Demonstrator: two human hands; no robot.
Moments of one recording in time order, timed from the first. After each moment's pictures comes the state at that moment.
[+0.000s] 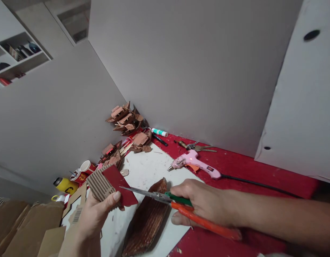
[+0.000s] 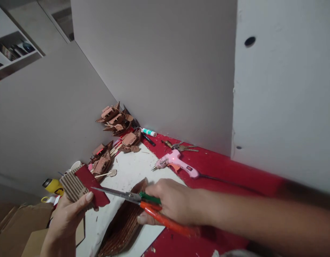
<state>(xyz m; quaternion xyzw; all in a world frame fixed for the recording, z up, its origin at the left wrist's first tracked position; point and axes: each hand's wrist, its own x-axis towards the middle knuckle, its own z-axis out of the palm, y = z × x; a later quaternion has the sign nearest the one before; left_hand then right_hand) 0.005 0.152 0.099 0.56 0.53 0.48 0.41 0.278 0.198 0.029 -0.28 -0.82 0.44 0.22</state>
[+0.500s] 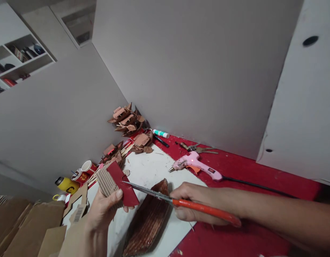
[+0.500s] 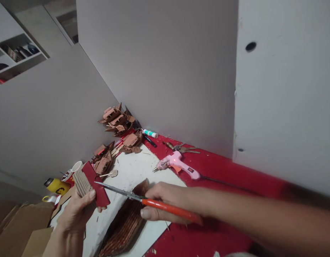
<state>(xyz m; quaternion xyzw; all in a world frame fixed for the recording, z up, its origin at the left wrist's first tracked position) 0.011 0.163 0.088 0.57 0.46 0.47 0.49 0.279 0.207 0.027 -0.13 -0.80 0.55 0.19</state>
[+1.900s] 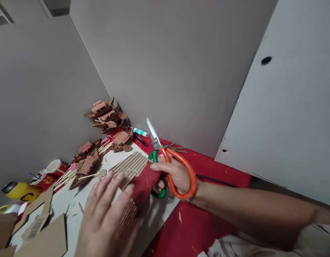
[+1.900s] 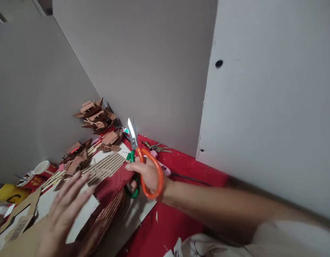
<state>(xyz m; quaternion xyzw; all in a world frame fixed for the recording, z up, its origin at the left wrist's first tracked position) 0.063 0.138 0.082 0.85 0.37 0.33 -0.14 0.258 0.218 0.031 -0.29 -0.36 0.73 0.50</state>
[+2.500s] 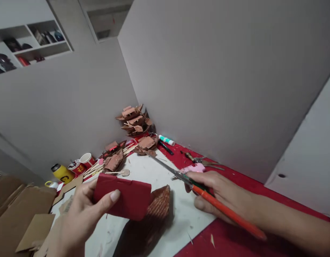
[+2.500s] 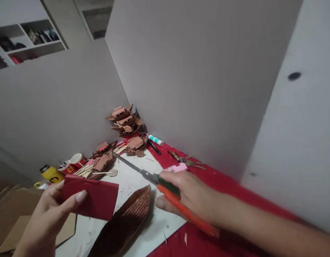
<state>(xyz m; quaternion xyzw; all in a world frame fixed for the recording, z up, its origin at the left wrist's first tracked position) 0.005 0.126 0.122 0.59 0.57 0.47 0.33 0.304 0.214 0.050 -0.29 -0.84 0.35 0.29</state>
